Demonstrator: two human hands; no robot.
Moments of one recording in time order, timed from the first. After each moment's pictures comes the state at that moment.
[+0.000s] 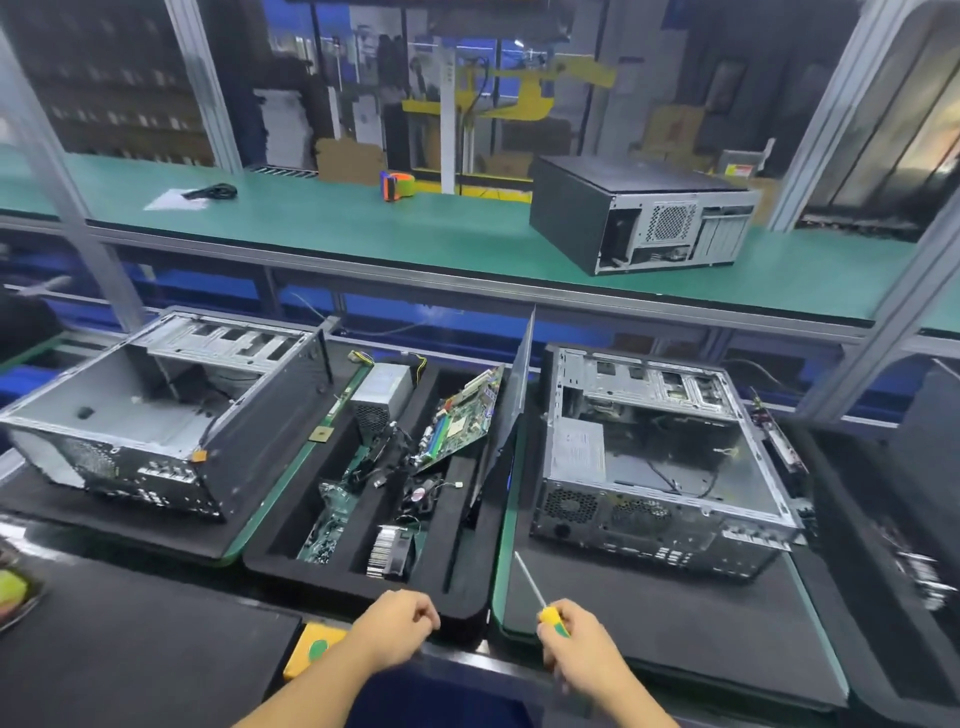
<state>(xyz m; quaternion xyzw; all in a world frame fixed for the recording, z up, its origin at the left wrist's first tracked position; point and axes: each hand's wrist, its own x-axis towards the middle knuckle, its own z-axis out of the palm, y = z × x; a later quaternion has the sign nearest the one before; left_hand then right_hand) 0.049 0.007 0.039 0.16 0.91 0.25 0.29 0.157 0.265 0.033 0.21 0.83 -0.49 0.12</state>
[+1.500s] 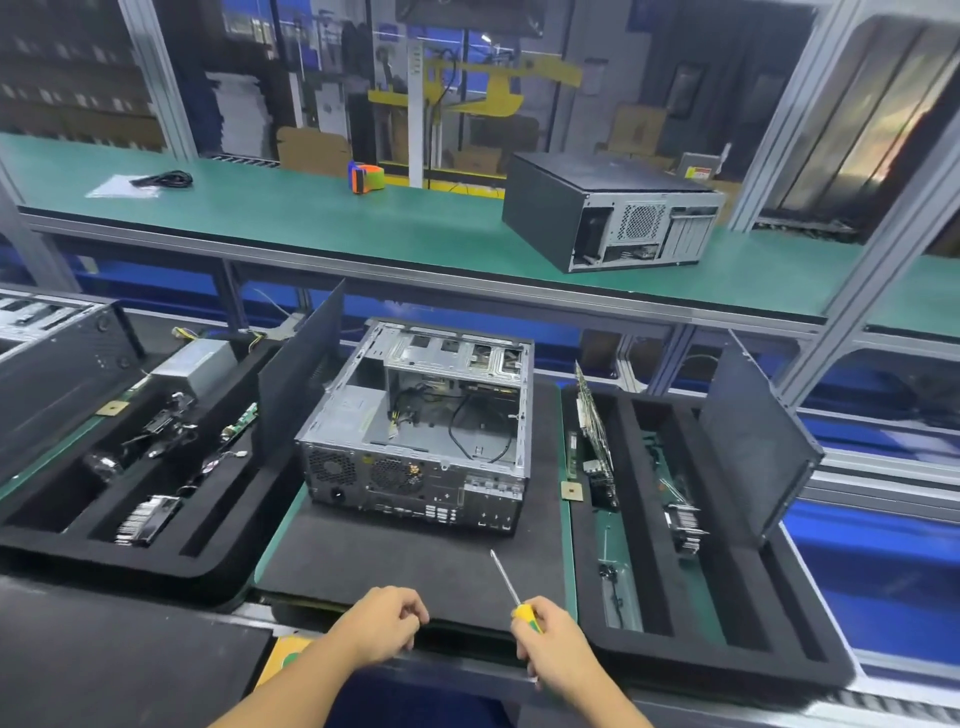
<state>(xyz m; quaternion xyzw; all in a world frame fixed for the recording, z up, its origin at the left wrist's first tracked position) 0.037 0.010 0.039 0.18 0.89 0.27 0.33 0.155 0.242 0.042 0.26 0.80 -0.53 0.12</state>
